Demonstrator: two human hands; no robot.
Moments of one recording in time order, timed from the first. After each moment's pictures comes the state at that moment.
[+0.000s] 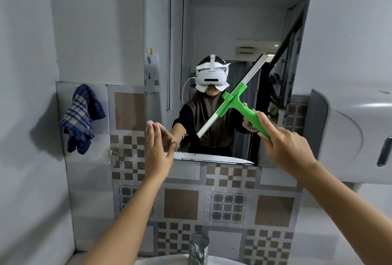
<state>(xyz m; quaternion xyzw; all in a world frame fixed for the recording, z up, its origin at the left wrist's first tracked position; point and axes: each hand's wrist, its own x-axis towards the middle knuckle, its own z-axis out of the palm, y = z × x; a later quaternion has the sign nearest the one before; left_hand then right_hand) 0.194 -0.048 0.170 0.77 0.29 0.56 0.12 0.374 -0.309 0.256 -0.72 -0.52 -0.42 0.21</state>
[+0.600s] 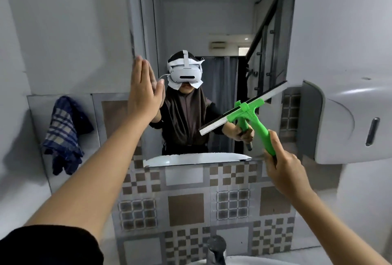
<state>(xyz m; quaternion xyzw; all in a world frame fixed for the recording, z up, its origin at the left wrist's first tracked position) 0.191 -0.006 0.338 0.77 0.17 0.61 0.00 0.351 -0.304 0.187 -0.77 -0.41 -0.35 0.36</state>
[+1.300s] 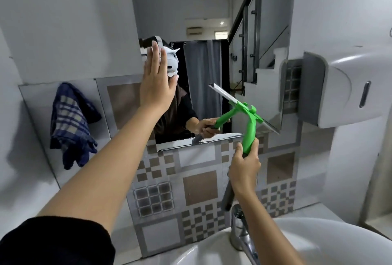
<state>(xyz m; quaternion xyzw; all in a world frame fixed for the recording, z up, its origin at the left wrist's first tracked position) 0.180 0.006 0.313 0.83 0.09 0.55 -0.05 0.223 -0.188 0.142 -0.65 -0.13 -0.16 0.73</state>
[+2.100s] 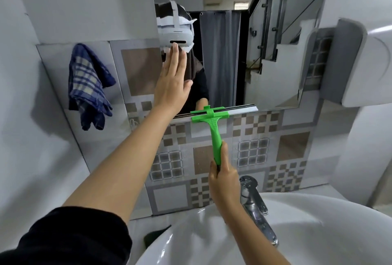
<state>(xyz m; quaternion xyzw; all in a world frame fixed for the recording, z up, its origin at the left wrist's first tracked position) 0.160 0.001 0.240 0.87 0.11 0.48 -0.05 0.156 -0.168 0.062 -0.81 -0.28 -0.10 0.51</state>
